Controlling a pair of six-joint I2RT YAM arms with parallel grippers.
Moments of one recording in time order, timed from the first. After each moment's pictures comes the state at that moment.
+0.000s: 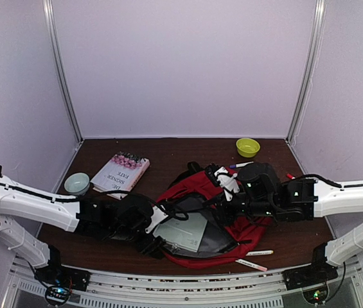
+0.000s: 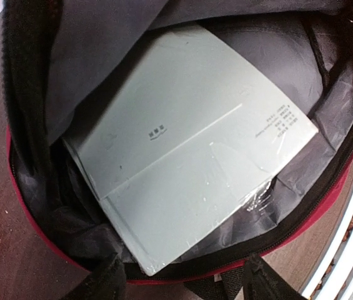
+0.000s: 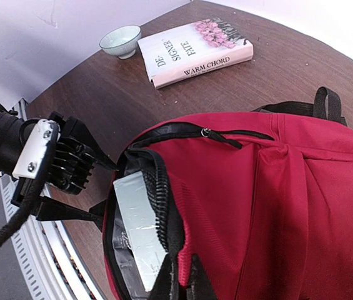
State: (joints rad) left arm -1.22 1.40 0.75 -0.26 -0.19 -0.12; right arm 1.12 1.25 0.85 -0.15 0.11 0.30
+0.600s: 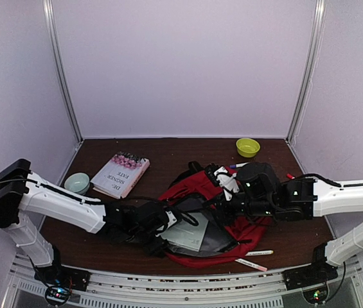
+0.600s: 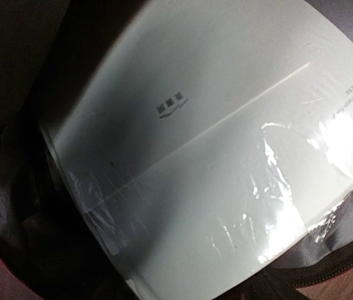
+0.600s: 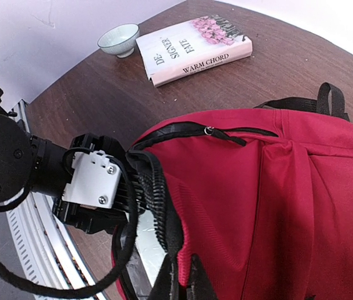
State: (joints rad) left arm -1.21 1.62 0.81 -0.24 -0.27 -0.13; right arm 1.12 1.26 0.85 -0.17 0.11 0.32
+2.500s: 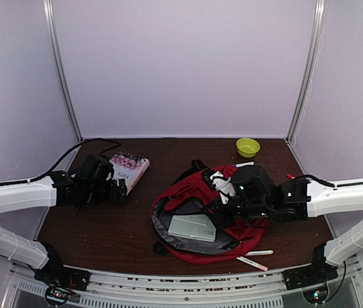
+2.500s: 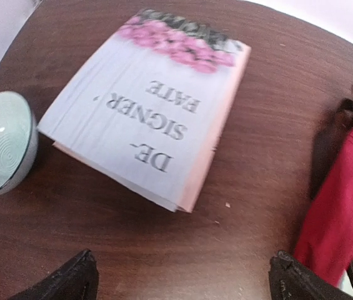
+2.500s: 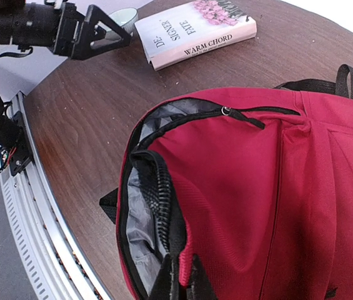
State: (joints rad) left arm -0.73 1.22 0.73 -0.37 -0.41 -0.64; right arm 1.12 1.30 0.86 -0.17 0.08 0.35
